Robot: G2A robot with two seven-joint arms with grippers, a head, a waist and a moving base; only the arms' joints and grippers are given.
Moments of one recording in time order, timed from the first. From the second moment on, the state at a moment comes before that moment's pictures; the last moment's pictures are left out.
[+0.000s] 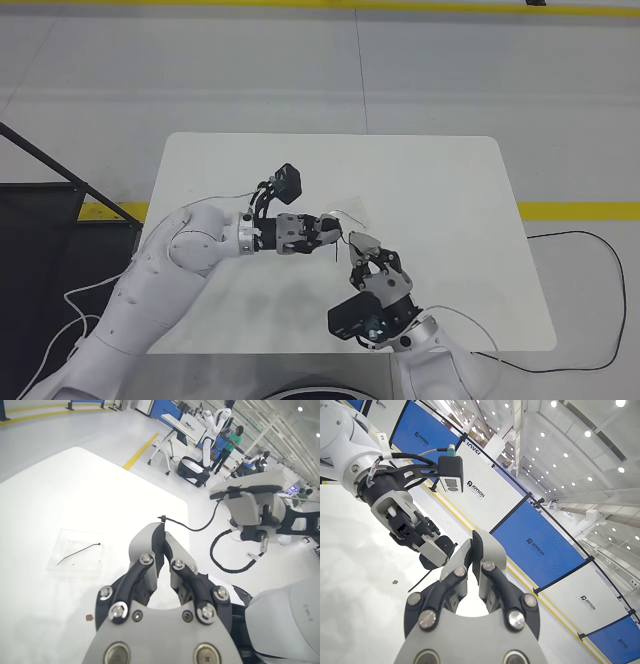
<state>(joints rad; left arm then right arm) 0.93 -1.08 -1.06 -1.56 0.32 -0.80 -0.67 -1.63 -1.30 1.11 -2.19 -2.19 -0.04 -0.03</state>
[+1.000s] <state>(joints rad) 1.03 -1.09 -1.06 -1.66 0.66 -0.72 -0.42 -1.56 -1.33 1.02 -2.11 -2.22 0.25 0.02</state>
